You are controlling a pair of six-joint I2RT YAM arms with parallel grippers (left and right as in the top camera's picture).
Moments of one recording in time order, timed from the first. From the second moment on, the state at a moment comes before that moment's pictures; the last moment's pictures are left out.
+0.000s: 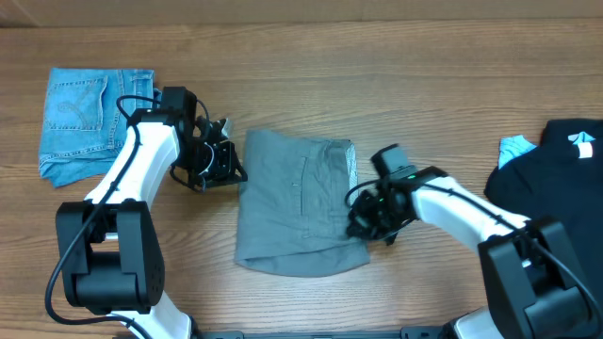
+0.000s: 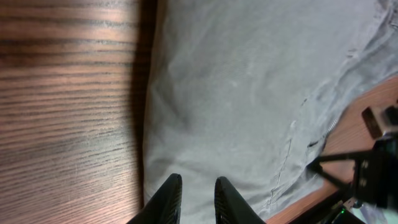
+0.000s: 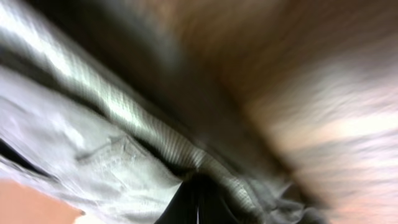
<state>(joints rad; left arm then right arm) -0.02 1.84 1.28 -1.00 0.52 -0.08 0.37 1.69 0.84 -0.63 -0.53 1.01</state>
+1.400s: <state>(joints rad) -0.02 1.84 1.34 -1.04 0.53 -0.02 0.07 1.71 0.95 -0.51 -0.40 0.43</state>
